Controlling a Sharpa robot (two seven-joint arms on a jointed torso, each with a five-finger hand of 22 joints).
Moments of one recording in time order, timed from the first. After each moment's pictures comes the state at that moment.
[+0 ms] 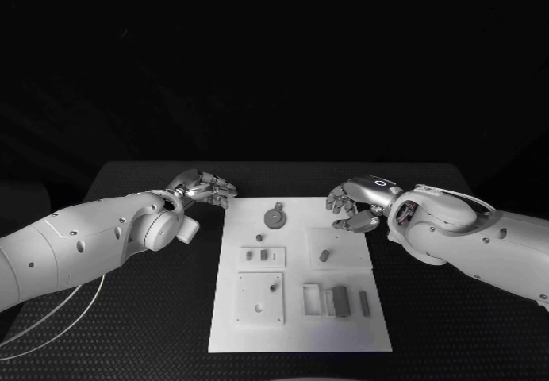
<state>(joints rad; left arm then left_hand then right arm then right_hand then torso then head) 1.23 -0.73 -0.15 1.19 -0.35 -0.23 0.16 1.10 -0.10 0.55 -0.27 0.05 0.90 0.17 0.27 0.54 1.17 0.12 0.08 0.33 0.98 0.06 0.67 0.48 0.02 1.01 -0.04 0.07 1.01 1.18 -0.90 -0.05 1.54 -1.61 -0.26 -0.05 1.12 -0.25 0.71 -0.22 0.05 0.88 0.17 0.31 0.46 1.20 0.11 0.09 0.12 1.22 0.01 0.50 0.86 0.25 0.99 0.14 0.36 1.31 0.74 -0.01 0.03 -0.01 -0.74</state>
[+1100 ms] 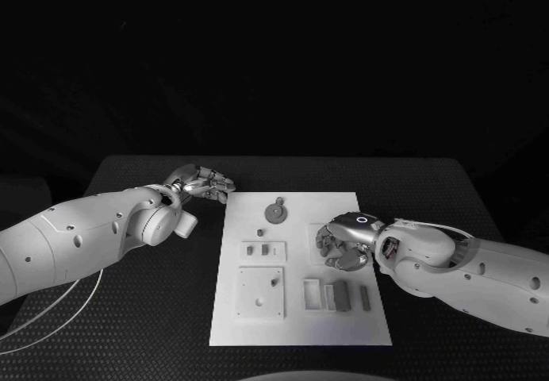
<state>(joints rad) 1.23 -0.74 -0.15 1.19 -0.34 -0.23 0.16 1.10 -0.10 0.55 -0.26 0.05 0.91 0.17 0.27 0.54 1.17 0.12 0.08 0.33 0.98 0.06 0.67 0.48 0.02 1.01 -0.04 0.07 1.01 1.06 -0.87 -0.08 1.58 -1.73 -0.21 -0.06 1.14 -0.25 0.71 -0.20 0.05 0.88 0.16 0.31 0.46 1.20 0.12 0.09 0.13 1.21 0.01 0.50 0.87 0.25 0.98 0.14 0.36 1.31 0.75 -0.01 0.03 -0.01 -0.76</state>
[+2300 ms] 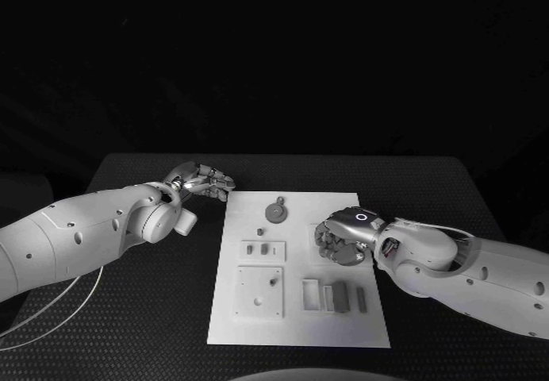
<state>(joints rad) 1.23 -0.74 -0.15 1.19 -0.34 -0.23 0.16 1.10 -0.09 0.55 -0.26 0.05 0.91 0.17 0.27 0.54 1.17 0.12 0.08 0.32 0.98 0.06 0.66 0.49 0.02 1.01 -0.04 0.07 1.00 1.06 -0.87 -0.07 1.61 -1.81 -0.28 -0.07 1.13 -0.07 0.72 -0.25 0.05 0.99 0.13 0.38 0.47 1.33 0.06 0.16 0.20 1.28 -0.04 0.56 0.91 0.26 1.04 0.10 0.42 1.31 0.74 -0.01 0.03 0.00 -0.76</state>
